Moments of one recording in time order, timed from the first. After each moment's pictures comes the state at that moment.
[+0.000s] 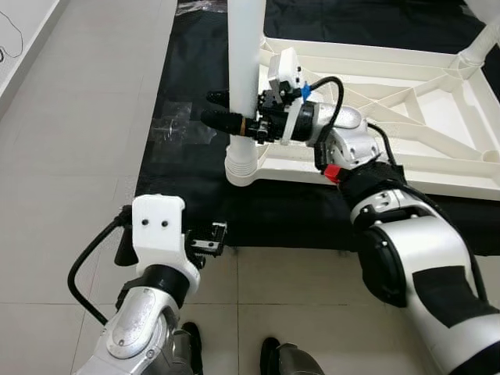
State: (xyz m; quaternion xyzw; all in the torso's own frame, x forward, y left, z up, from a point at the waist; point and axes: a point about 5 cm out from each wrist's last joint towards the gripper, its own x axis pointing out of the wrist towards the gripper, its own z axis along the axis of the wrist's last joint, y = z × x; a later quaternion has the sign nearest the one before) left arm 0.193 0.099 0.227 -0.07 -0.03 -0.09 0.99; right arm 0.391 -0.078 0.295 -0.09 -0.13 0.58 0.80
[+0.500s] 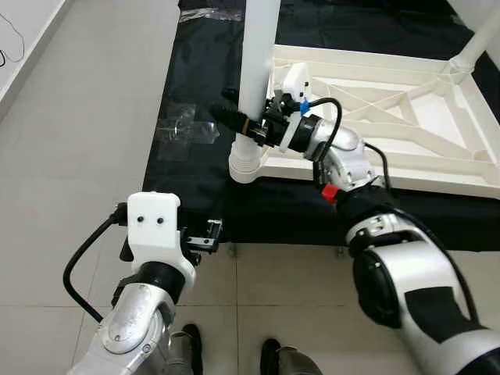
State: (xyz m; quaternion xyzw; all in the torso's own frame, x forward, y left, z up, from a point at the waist) left arm 0.198 0.106 0.228 -0.07 -0.03 -0.08 0.99; right arm 0.394 -0.078 0.281 -0.07 -0.17 0.46 0.87
